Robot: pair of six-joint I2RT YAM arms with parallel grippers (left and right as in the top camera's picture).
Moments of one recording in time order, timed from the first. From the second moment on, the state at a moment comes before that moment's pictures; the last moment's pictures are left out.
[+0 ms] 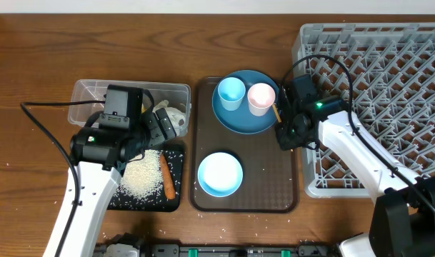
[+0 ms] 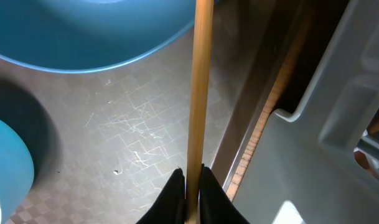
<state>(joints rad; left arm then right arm) -0.16 1.20 1.09 -0.99 0.01 -0.56 0.36 1.65 1.13 -0.88 -0.06 0.11</state>
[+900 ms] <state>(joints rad) -0.16 1.20 1.09 -0.99 0.01 -0.56 0.36 1.65 1.28 -1.01 0.05 0.11</state>
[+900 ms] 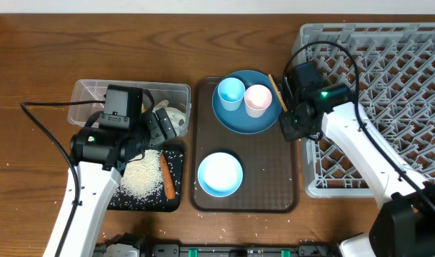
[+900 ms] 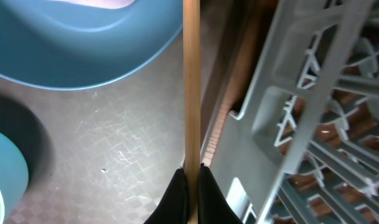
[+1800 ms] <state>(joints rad) -0.16 1.20 1.09 -0.99 0.01 -0.56 0.14 1.64 1.32 -1.06 0.01 0.11</state>
